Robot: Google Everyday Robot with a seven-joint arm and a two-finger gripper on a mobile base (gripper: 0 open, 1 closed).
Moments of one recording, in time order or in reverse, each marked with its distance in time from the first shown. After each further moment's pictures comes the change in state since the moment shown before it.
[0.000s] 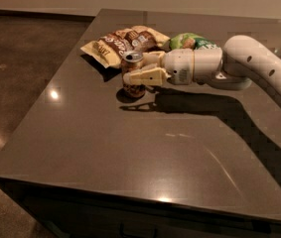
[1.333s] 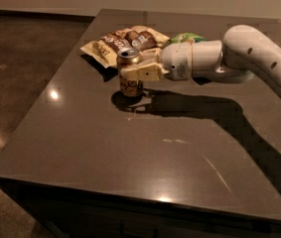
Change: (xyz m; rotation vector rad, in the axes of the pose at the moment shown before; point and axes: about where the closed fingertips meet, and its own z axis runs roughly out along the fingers) arm -0.013 0.011 0.003 -0.006 0.051 -0.009
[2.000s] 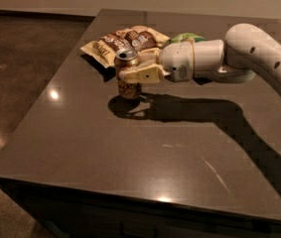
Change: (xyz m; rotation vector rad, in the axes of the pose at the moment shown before) arm -0.008 0.022 -0.001 -0.054 -0.011 -0.049
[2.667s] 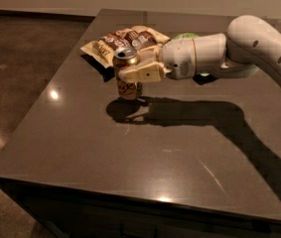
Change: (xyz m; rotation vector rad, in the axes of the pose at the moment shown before) arm -0.010 0.014 -0.002 -0.034 0.034 0.012
